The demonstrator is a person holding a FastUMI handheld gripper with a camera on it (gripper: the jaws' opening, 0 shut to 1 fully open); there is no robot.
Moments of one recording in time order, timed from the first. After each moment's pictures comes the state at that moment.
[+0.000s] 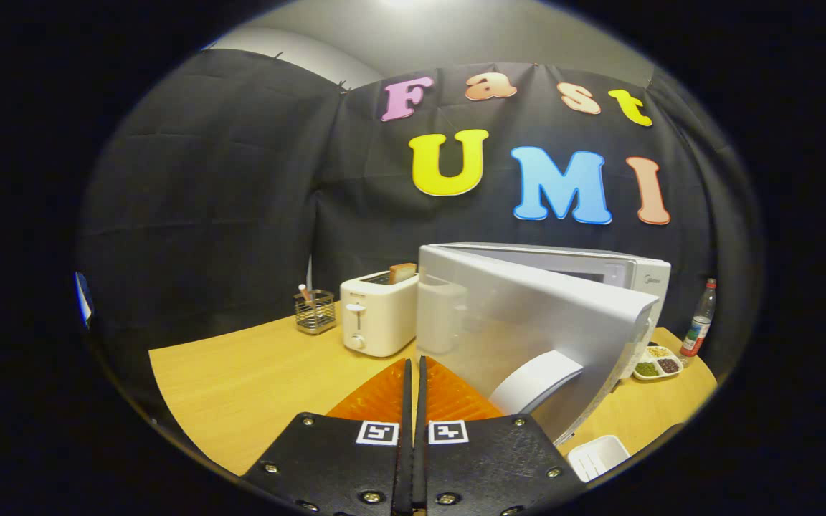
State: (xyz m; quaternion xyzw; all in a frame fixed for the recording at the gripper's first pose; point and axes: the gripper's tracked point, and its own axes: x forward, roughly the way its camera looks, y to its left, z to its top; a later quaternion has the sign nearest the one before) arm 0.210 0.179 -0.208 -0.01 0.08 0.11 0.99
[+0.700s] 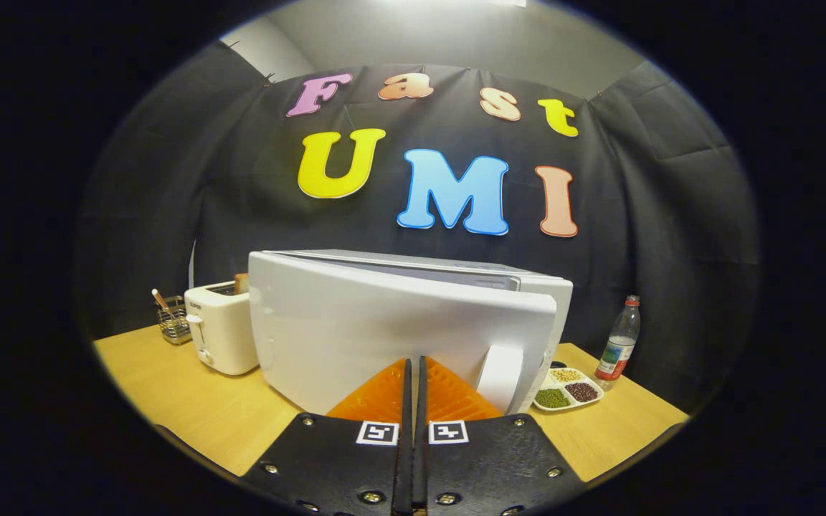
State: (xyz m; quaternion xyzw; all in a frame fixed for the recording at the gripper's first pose) arm 0.300 0.040 -0.201 -0.06 0.05 -0.08 0.99
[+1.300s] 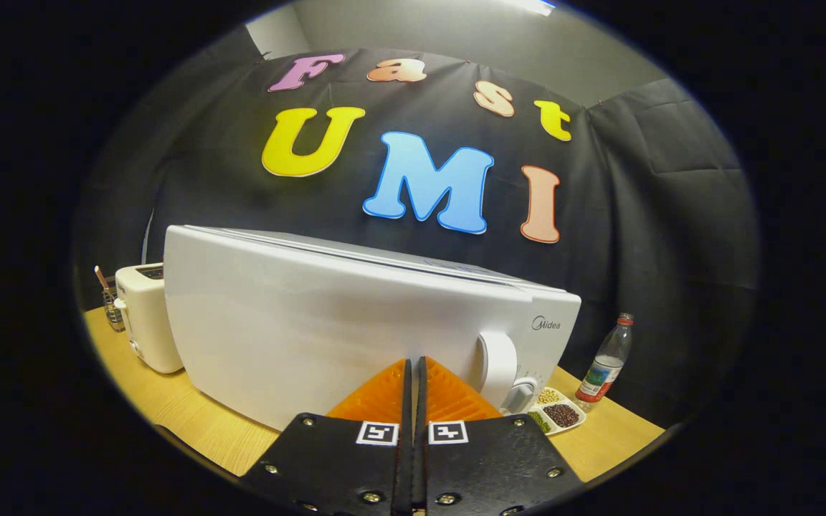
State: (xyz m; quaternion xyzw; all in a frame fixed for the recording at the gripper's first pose) arm 0.362 0.001 -0.208 -0.09 0.07 -0.14 0.98
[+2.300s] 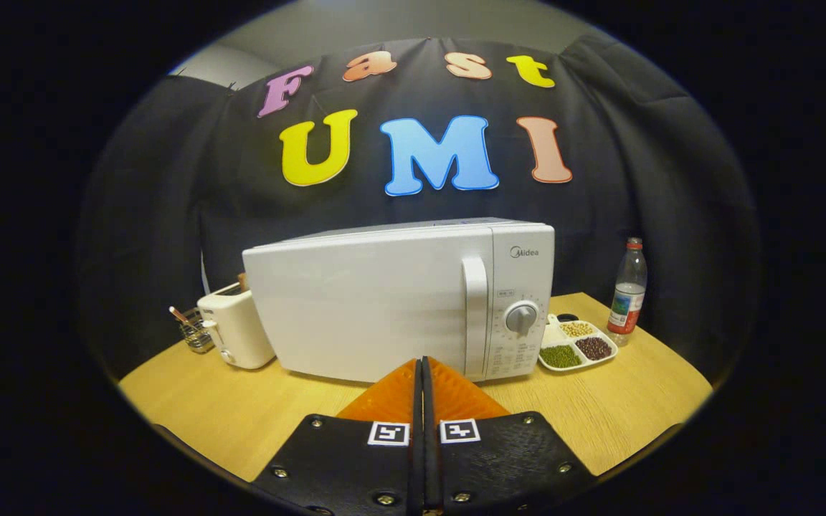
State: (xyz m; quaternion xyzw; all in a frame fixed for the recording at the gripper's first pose) arm 0.227 0.032 -0.202 0.08 0.13 -0.03 0.99
